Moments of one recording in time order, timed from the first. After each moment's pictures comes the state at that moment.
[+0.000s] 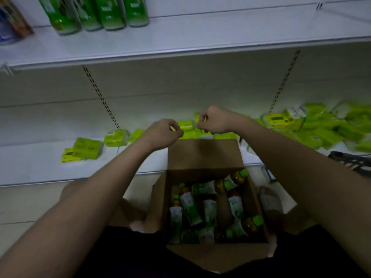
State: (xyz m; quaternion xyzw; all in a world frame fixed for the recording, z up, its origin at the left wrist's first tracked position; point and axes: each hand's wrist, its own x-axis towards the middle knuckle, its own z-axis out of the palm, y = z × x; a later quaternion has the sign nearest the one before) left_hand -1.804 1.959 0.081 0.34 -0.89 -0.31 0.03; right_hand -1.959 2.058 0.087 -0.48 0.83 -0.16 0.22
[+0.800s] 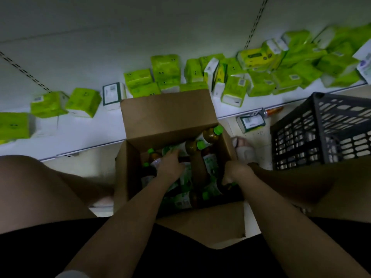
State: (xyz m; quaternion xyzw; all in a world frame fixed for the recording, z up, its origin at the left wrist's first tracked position) left_hand -1.852 2.049 -0.194 0.33 -0.86 -0.37 -0.16; right_hand -1.966 2.219 -0.172 -0.18 0.86 0.10 0.47
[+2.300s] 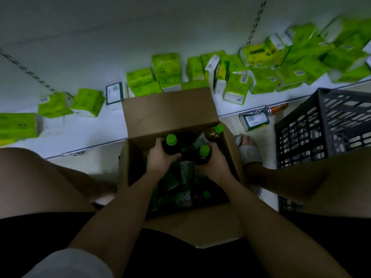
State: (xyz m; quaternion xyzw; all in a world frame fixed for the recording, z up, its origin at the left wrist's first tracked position) left_hand -1.843 2.025 -0.192 0.43 -0.78 -0.46 -0.01; right_hand -1.930 2.196 -0.182 -0.13 0.84 -0.42 0.33
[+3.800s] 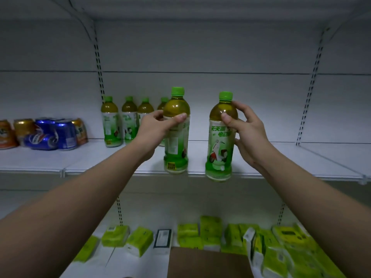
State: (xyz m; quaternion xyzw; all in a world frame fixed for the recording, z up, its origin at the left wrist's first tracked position) left_hand -1.822 1.906 0.318 0.18 -0.71 -0.52 0.44; right_hand -1.964 2.065 0.317 -0.38 0.51 -0.76 0.14
